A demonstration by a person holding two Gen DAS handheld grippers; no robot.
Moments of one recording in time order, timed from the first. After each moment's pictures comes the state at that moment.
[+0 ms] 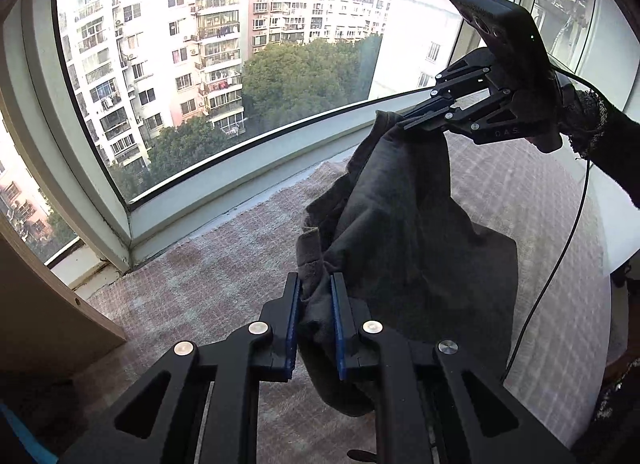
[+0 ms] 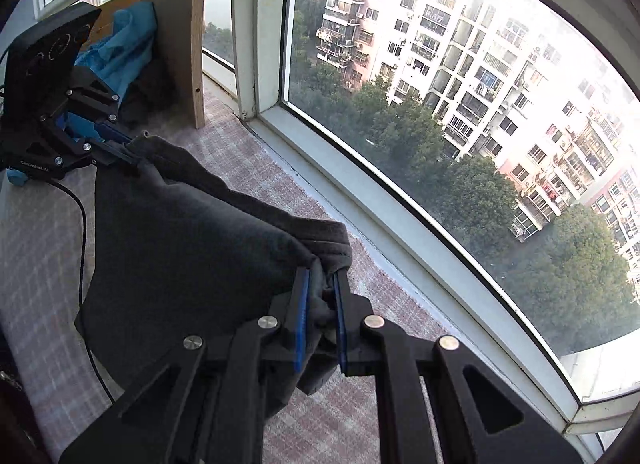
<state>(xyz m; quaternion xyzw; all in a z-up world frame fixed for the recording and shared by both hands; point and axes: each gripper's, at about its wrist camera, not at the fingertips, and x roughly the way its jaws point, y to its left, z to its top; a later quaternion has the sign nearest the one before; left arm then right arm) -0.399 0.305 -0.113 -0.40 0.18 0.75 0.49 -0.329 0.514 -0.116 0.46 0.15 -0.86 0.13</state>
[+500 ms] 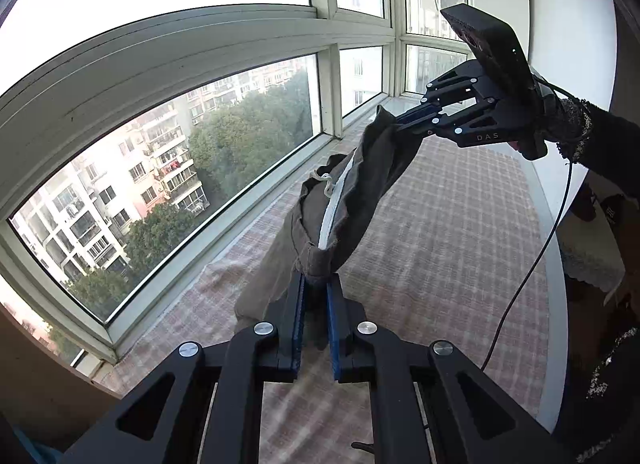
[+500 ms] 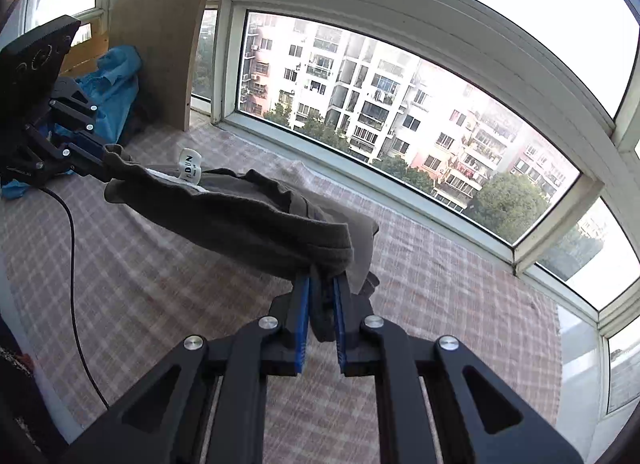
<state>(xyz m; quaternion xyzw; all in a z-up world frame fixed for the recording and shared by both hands) -0.196 0.336 -0.031 -0.29 0.25 0.70 0.60 -0.011 0.498 -0.099 0.43 0.09 -0.90 -0.06</state>
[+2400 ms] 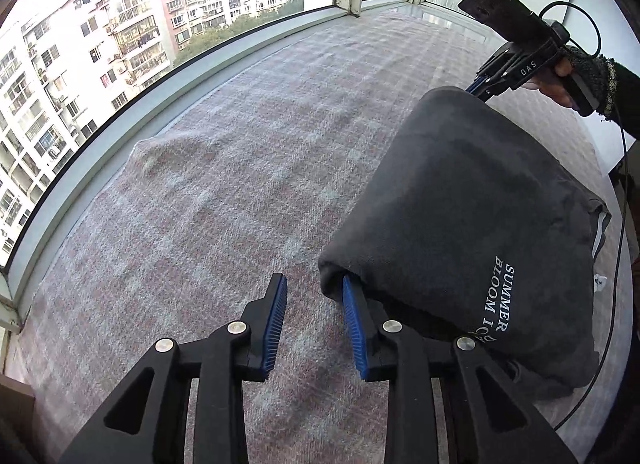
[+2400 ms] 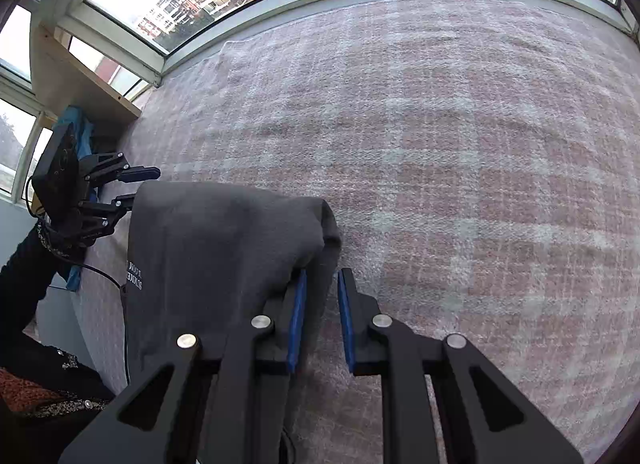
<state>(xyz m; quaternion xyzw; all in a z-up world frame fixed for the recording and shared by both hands) -0.296 0.424 -0.224 -0.40 0.30 0.66 0.56 -0.126 0.680 -0.256 0.55 -0.24 -0.80 0.07</state>
